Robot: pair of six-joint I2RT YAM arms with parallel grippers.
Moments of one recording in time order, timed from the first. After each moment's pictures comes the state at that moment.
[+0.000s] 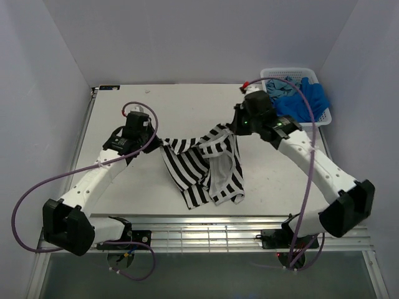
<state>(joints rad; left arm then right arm) -0.37 1.26 0.99 -0.54 -0.07 -0.77 0.65 1.46 1.37 -0.63 0.08 0.40</state>
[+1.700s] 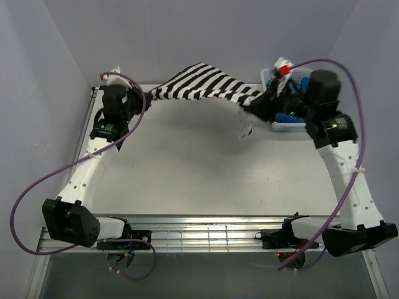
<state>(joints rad) -0.21 1.34 1.33 -0.14 0.01 -0.58 0.16 1.25 1.63 -0.60 -0.84 -0.14</state>
